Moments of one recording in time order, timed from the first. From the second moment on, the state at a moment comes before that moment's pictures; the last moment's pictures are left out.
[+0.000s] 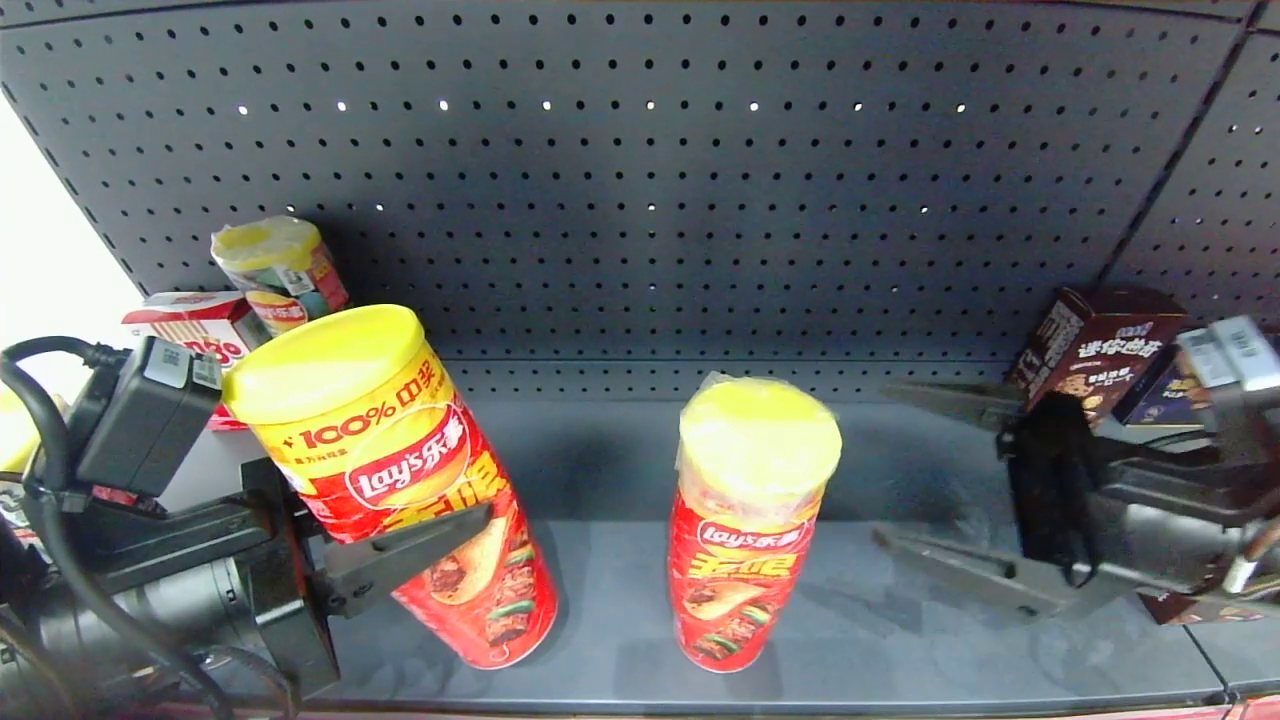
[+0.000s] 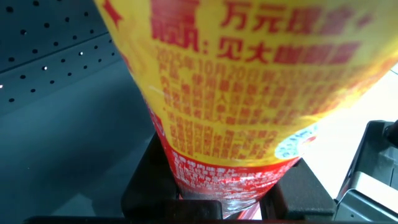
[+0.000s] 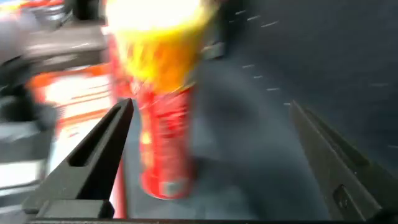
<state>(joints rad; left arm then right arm) -0.40 1.24 -0.41 -0.74 -0.48 -0.01 0.42 1.42 -0.45 -1.14 0.79 -0.17</state>
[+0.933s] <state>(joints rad) -0.41 1.26 -0.44 -0.74 -0.48 0.00 0.14 0.17 -0.21 0.04 -0.11 0.03</state>
